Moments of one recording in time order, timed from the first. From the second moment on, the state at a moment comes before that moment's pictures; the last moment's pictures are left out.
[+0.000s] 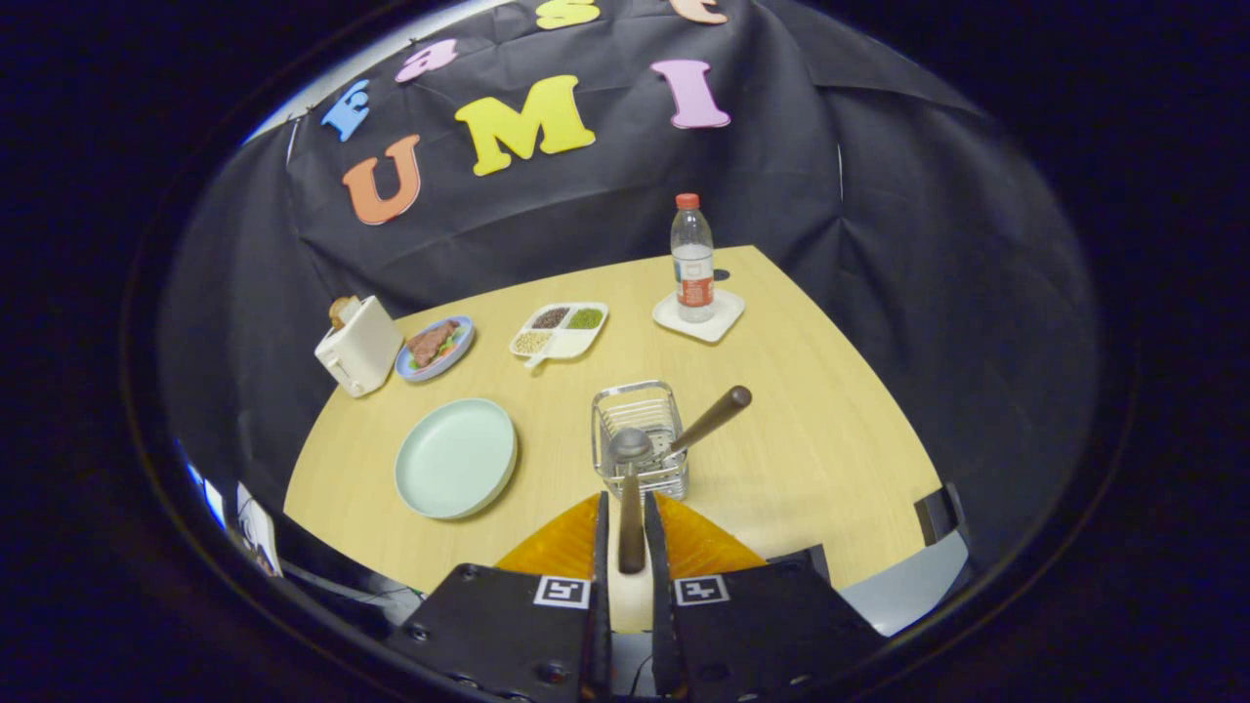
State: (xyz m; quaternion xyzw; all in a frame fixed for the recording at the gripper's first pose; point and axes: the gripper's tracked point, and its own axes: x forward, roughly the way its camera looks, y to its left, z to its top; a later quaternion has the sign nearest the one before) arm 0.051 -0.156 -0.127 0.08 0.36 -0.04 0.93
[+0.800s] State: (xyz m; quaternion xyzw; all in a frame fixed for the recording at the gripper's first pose) arm 0.008 -0.098 -0.027 0.05 0.13 -0.06 0.99
